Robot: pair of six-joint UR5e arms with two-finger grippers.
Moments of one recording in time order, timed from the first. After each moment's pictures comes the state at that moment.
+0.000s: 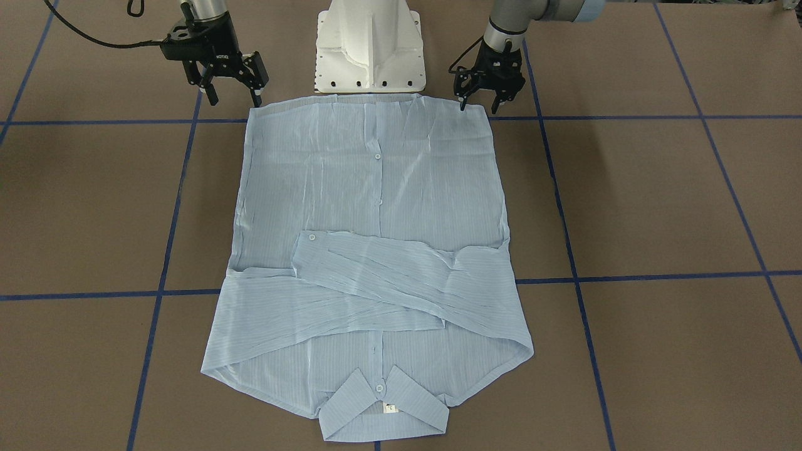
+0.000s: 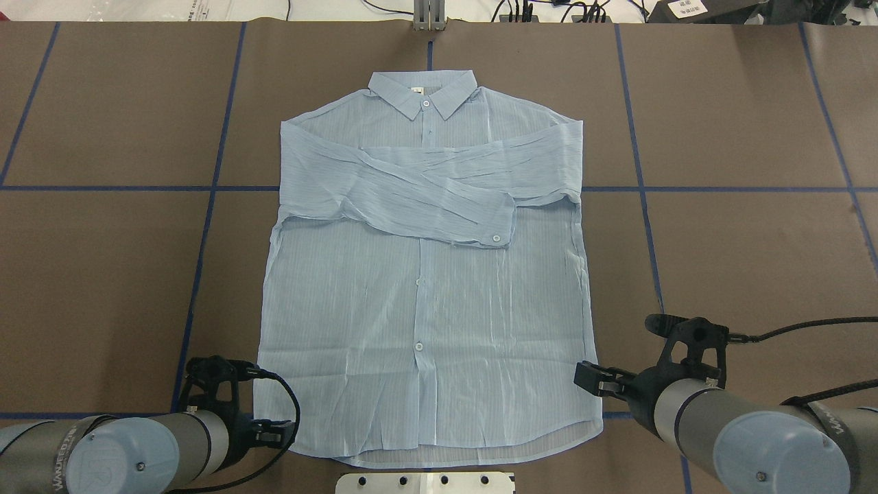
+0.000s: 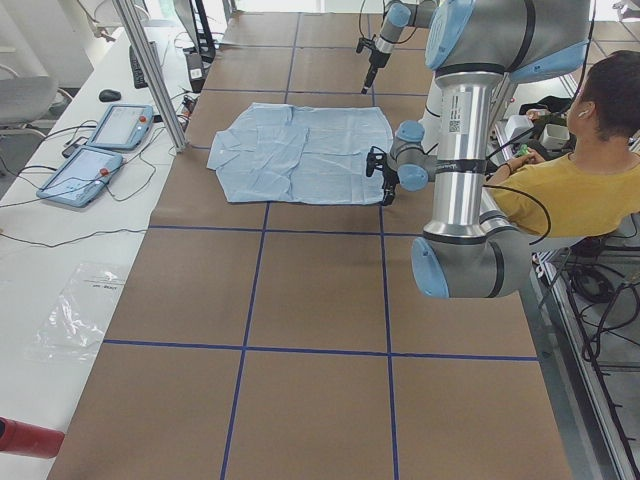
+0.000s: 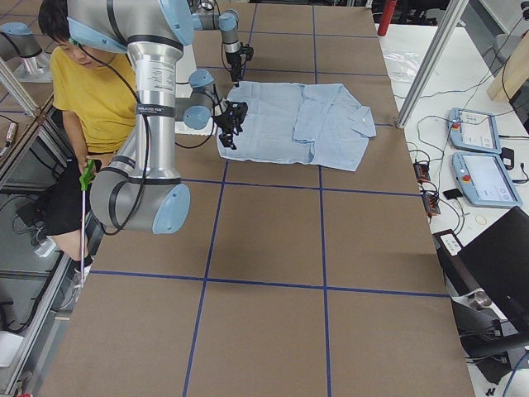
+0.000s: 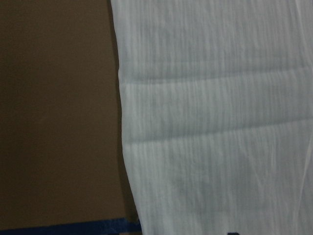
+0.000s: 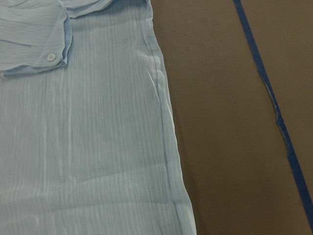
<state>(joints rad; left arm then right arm) -0.09 -1.62 -2.07 -1.91 -1.51 -1.43 0.11 -1.63 2.31 -1.40 1.31 1.69</state>
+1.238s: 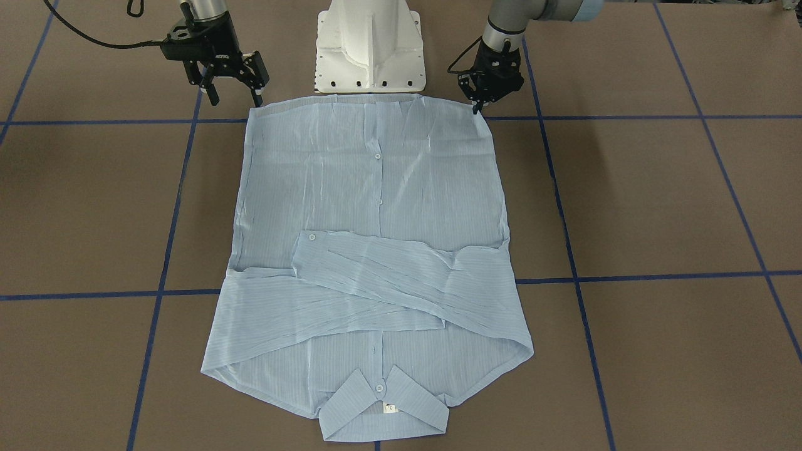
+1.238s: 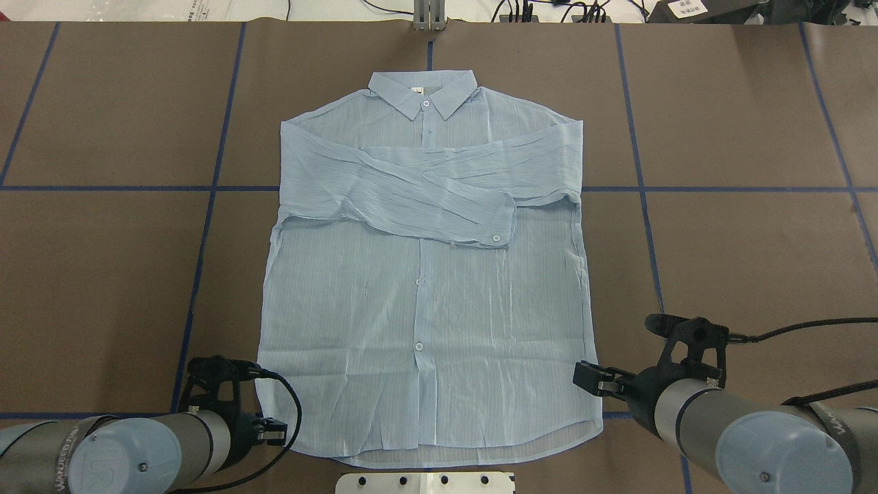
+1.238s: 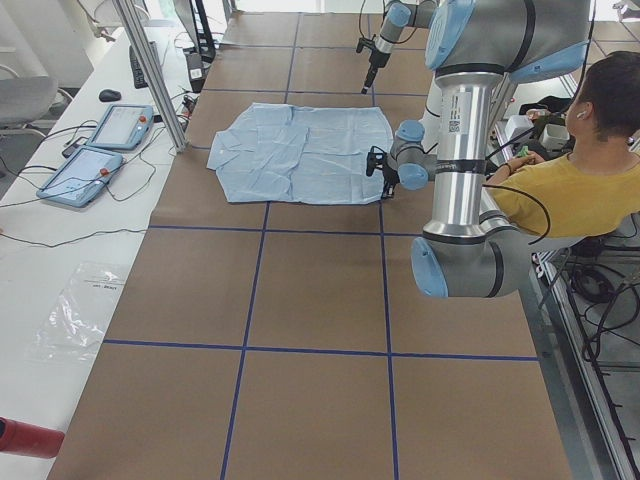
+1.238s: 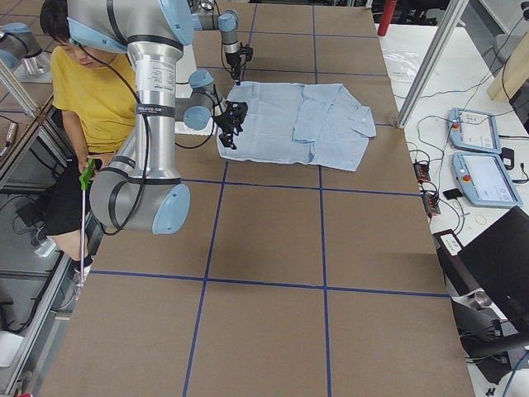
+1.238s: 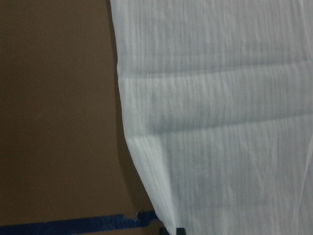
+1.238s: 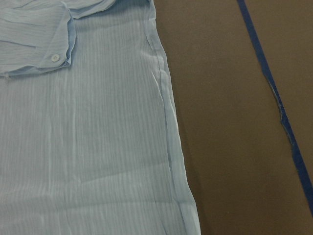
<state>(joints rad) -0.09 -1.63 -2.08 -1.91 -1.50 -1.43 0.11 -1.64 2.30 -1.37 1.31 1.69</state>
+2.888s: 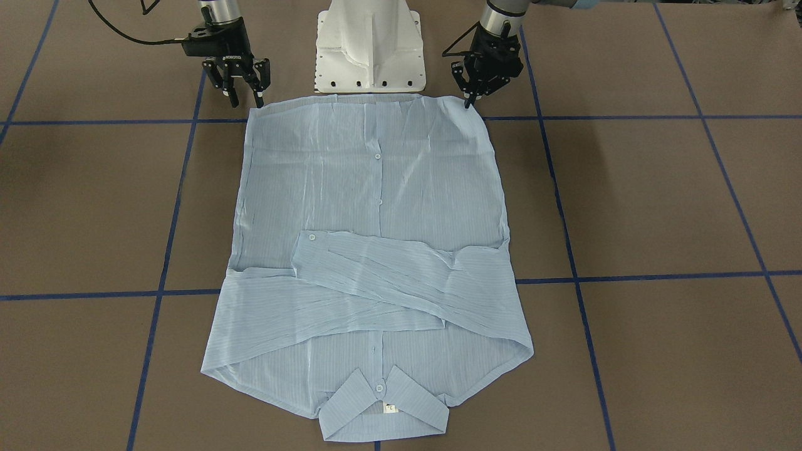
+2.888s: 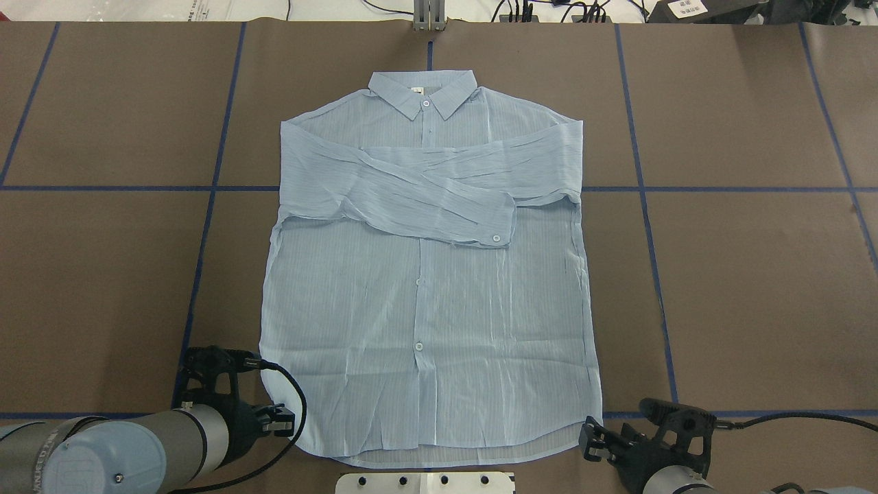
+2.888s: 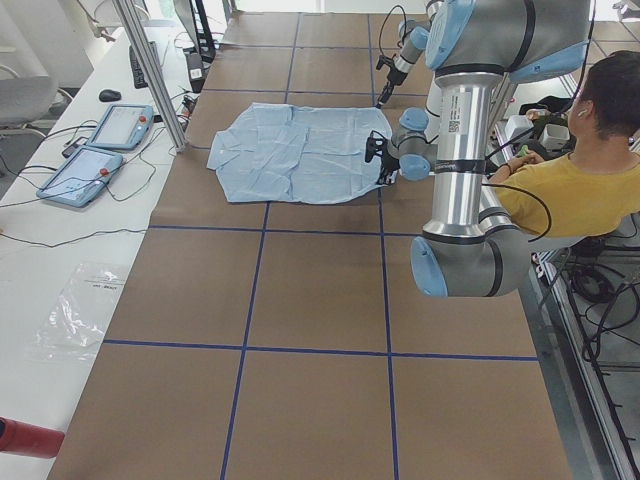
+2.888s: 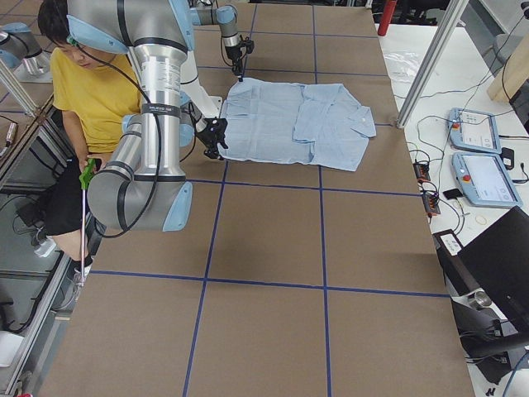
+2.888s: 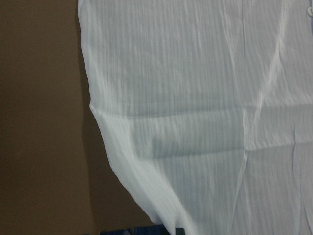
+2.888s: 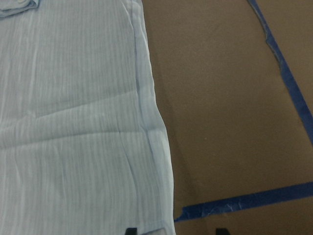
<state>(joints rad) -0.09 -1.63 -2.15 -1.91 -1.43 -1.43 -0.15 -1.69 2.16 -1.28 1.03 1.90</state>
